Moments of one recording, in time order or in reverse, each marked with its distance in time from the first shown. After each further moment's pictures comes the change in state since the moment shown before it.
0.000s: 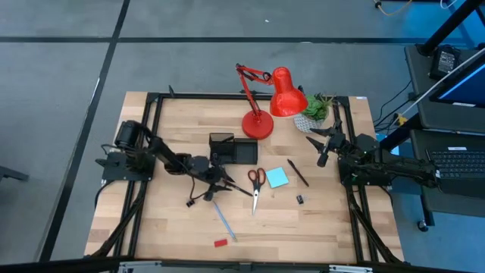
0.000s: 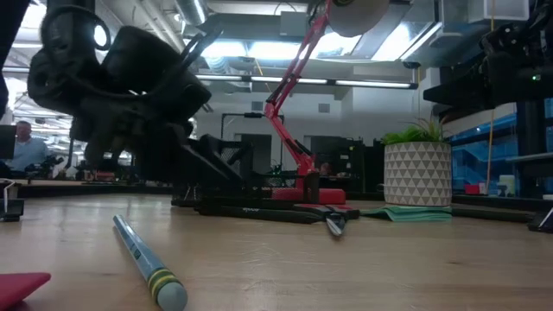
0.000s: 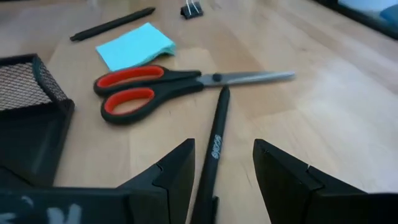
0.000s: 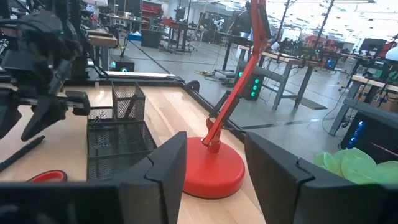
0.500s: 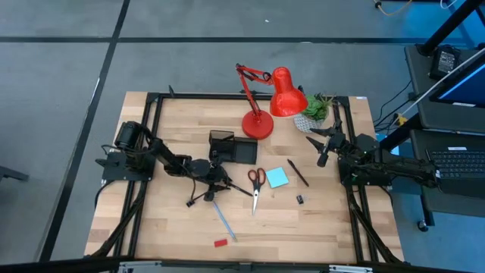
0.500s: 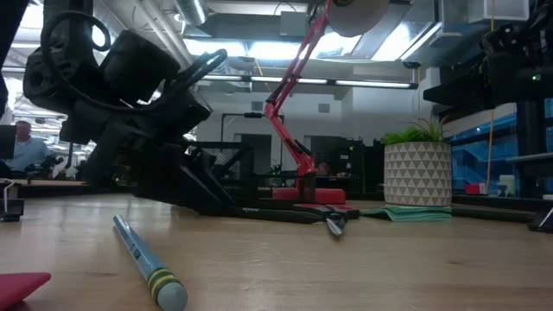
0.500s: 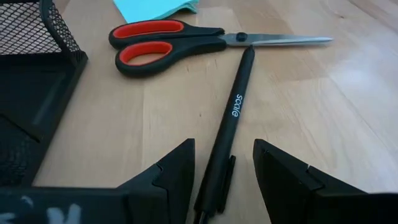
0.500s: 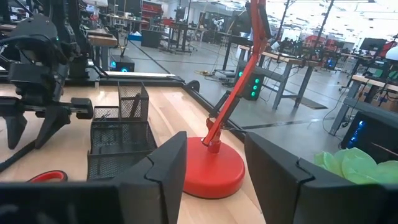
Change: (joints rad) left arm -0.017 0.002 -0.001 -0.098 -0.094 -0.071; right arm 0.000 0.000 0.000 0.000 0.000 0.002
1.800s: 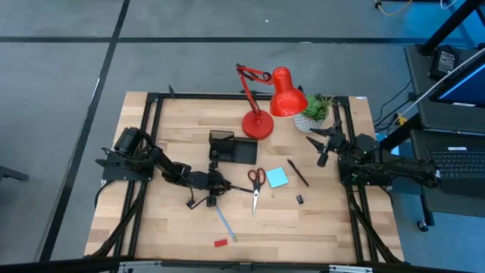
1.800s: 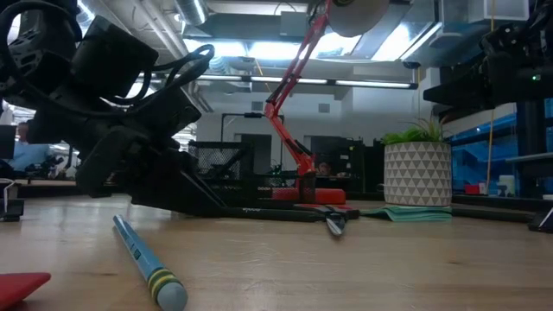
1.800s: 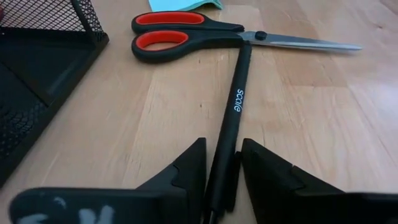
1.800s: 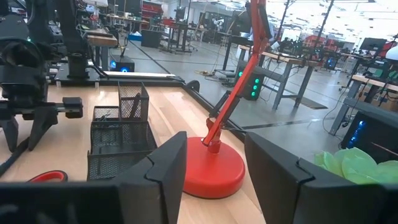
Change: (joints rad) left arm -0.154 0.061 0.001 -0.021 -0.278 -0.188; right arm 0.000 0.000 0.000 0.000 0.000 0.001
